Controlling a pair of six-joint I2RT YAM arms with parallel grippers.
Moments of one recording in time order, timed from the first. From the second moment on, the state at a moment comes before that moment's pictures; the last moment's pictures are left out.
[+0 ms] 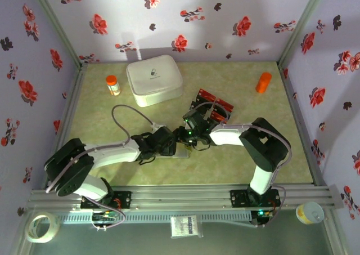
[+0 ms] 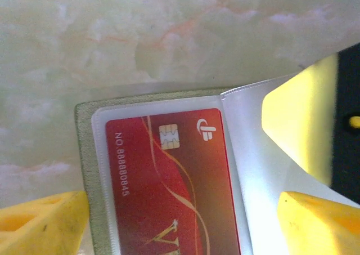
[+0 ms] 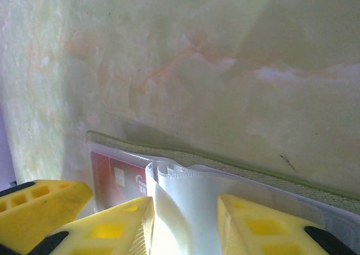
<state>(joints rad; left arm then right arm) -0.97 1.45 0.71 -0.33 -0.30 -0.74 0.79 1.76 0.85 0.05 -0.36 0.95</state>
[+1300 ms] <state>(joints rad) -0.72 0.99 0.55 -0.42 -0.30 -0.73 0.92 1.88 1.02 0.05 -0.38 1.01</state>
